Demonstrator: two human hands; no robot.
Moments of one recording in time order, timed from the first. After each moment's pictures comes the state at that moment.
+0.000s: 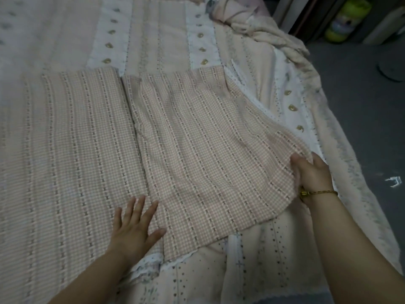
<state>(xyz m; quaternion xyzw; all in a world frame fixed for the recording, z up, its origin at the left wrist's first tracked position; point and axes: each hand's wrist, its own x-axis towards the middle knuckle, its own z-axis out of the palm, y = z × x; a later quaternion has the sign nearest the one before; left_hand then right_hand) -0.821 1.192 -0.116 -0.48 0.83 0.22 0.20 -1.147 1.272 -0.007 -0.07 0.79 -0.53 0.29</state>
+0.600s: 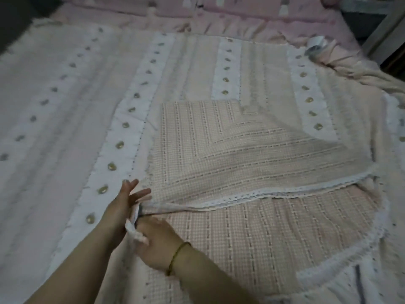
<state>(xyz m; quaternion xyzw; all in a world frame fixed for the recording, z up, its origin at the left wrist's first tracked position) -0.583 1.054 -0.012 -0.62 0.35 0.64 -0.30 -0.675 1.110 -0.010 -0.68 0.53 -0.15 0.48</state>
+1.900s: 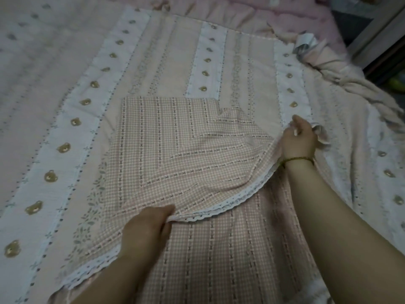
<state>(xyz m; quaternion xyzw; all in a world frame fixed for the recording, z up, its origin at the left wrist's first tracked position) -0.682 1.055 -0.080 -0.50 0.84 0.18 -0.12 -0.981 0.992 0.008 -0.25 0.84 -0.45 0.16</state>
